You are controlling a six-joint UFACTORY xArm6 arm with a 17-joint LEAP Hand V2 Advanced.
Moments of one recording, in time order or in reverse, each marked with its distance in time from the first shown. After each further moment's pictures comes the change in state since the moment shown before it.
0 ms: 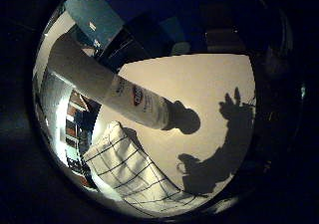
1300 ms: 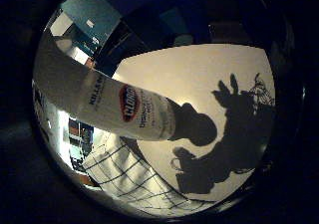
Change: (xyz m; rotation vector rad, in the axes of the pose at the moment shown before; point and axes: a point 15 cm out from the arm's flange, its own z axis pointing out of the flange) arm 0.019 -0.013 0.056 -0.059 -0.017 0.073
